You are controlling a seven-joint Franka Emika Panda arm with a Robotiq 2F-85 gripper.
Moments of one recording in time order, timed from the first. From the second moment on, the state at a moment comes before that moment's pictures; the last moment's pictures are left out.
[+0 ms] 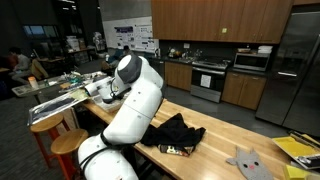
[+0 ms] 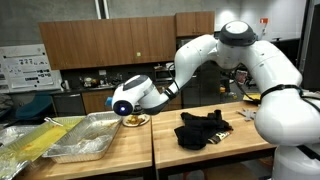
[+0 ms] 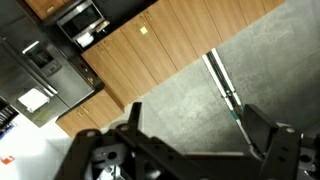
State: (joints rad) arm -0.21 0.80 1.38 -2.02 -2.55 1.48 2.60
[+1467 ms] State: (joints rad) arm -0.34 1.13 1.51 -1.98 -2.25 1.92 2.59
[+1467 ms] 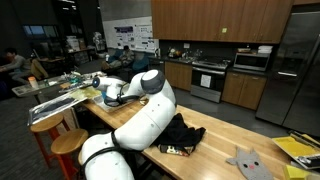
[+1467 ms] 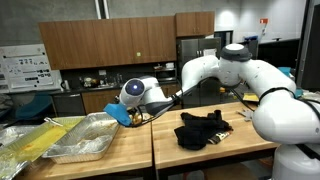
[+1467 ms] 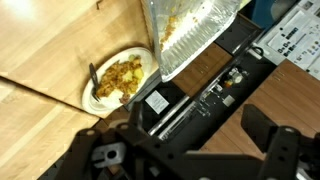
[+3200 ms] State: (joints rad) arm -0.34 1.51 1.89 -1.63 -2.27 1.19 2.60
